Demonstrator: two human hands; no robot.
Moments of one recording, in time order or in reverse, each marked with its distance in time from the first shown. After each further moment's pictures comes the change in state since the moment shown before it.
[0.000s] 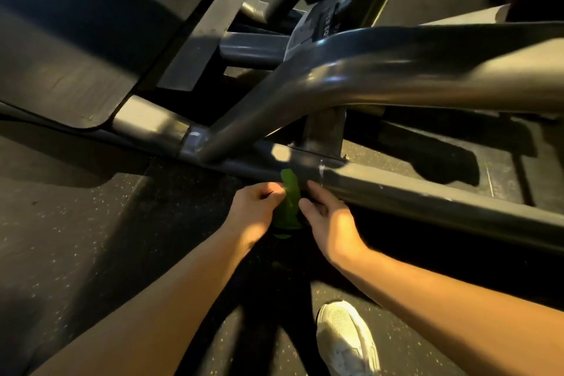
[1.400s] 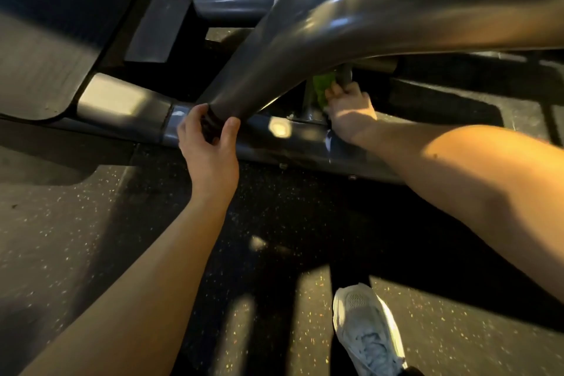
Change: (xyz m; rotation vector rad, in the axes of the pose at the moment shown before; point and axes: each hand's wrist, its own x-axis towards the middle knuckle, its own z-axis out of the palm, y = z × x) left_hand 0.075 -0.003 -0.042 0.214 0.540 0.434; right_hand 0.243 0.016 -0.039 -1.419 0.001 -0.285
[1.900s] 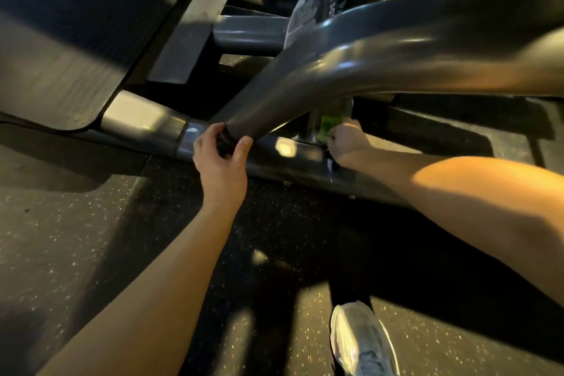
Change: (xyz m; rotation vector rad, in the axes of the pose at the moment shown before) left_hand 0.000 0.005 -0.004 -0.030 -0.046 -0.021; right_hand -0.025 -0.016 -0.016 0.223 -0.004 0.075
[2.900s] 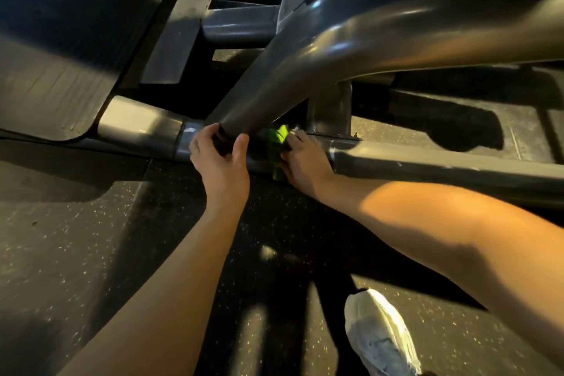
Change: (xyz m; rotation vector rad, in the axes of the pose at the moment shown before) left_hand -0.003 -0.006 0.002 0.086 0.044 0.012; right_hand -0.052 -0.074 0.046 -0.012 0.246 -0.447
